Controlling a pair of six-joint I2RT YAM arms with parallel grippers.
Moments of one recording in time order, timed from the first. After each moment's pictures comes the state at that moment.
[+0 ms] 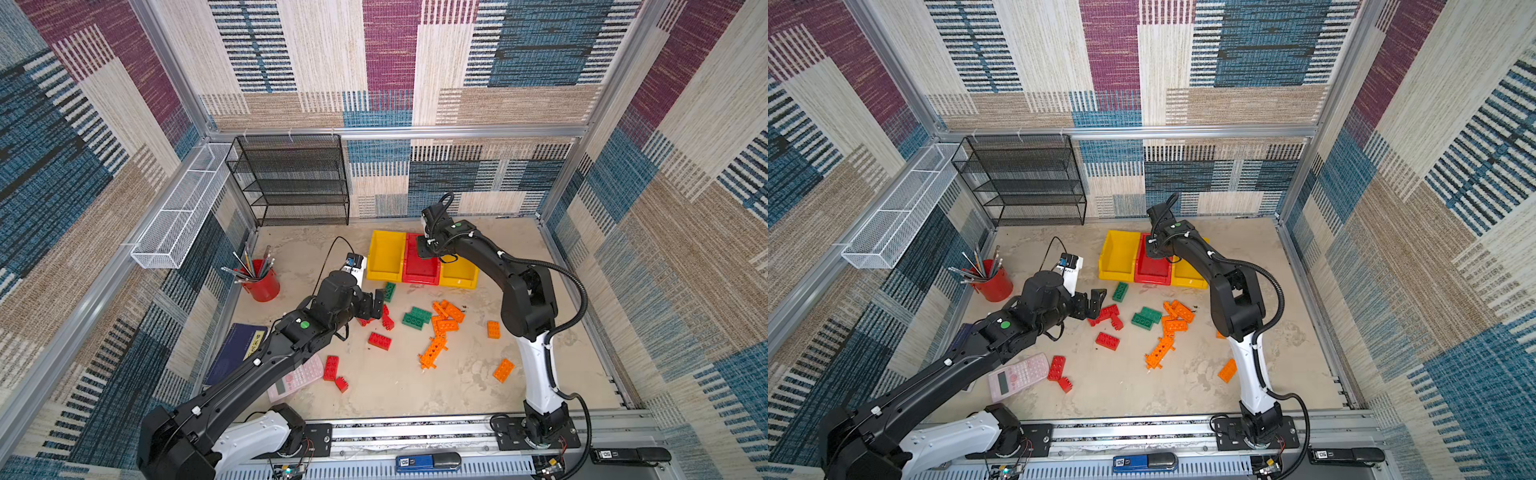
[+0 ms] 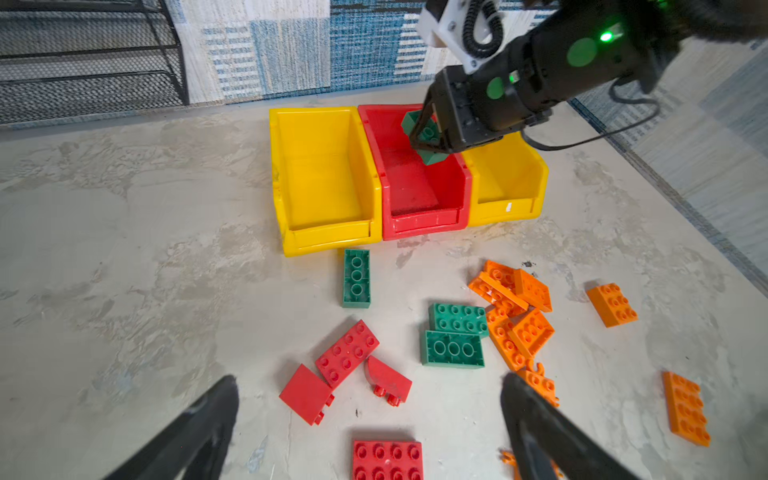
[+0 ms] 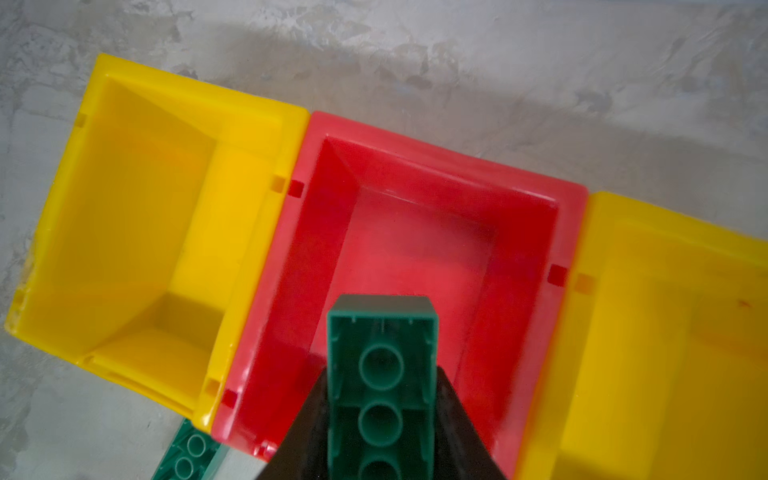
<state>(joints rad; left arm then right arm) -0.66 1.10 0.91 -0.36 -0.17 -0.26 0.45 2.23 1.97 -0.73 0.04 0.29</state>
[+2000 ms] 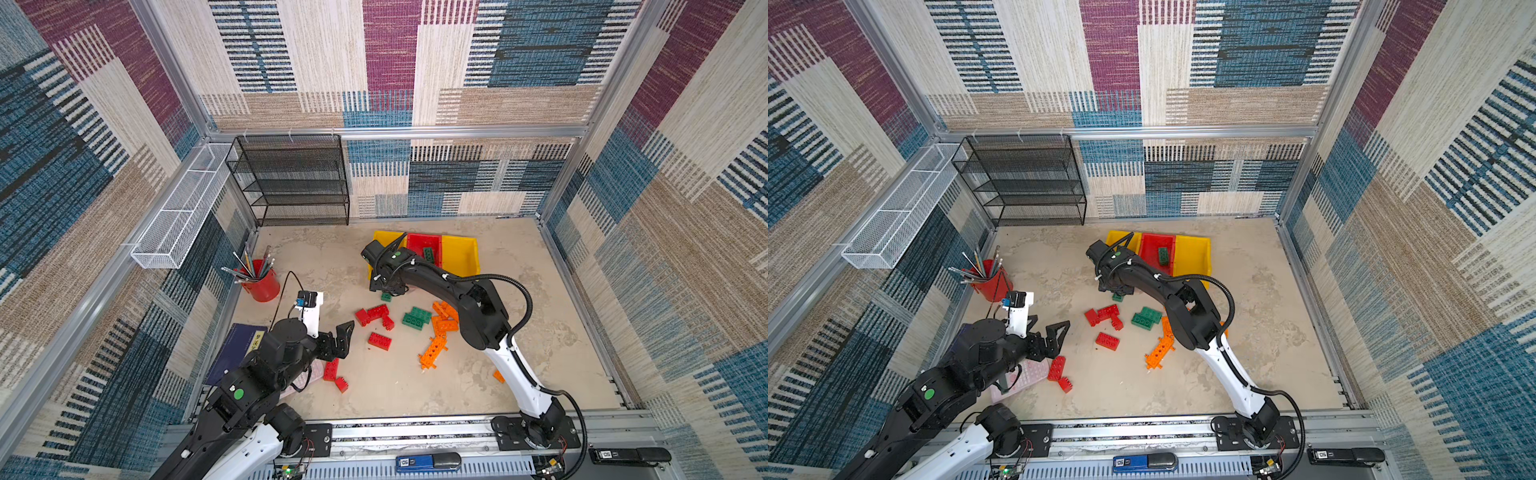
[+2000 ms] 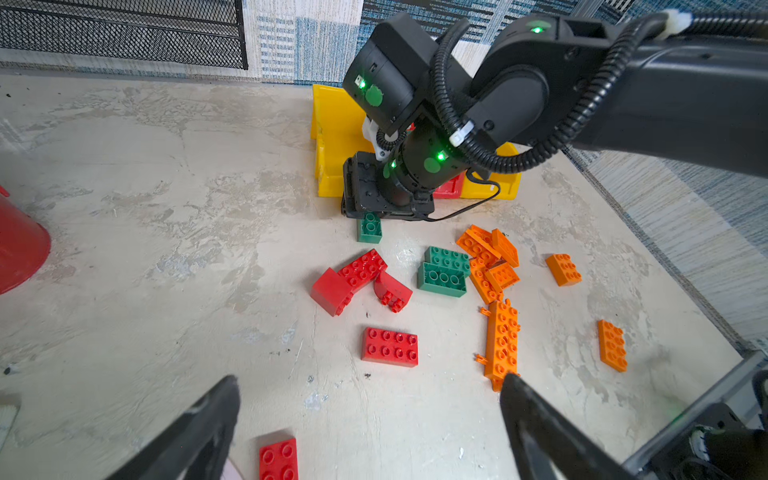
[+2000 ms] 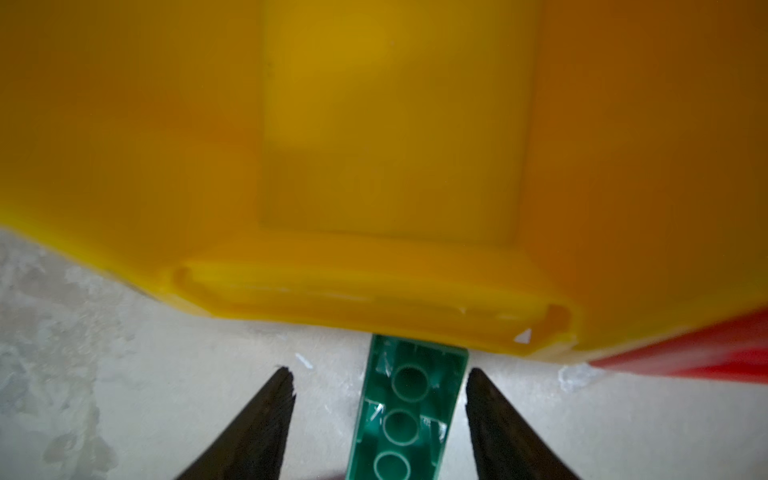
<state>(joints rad) -0.66 0.54 0.73 -0.68 -0.18 -0.39 0.78 2.45 2.17 -0.96 0.19 0.85</state>
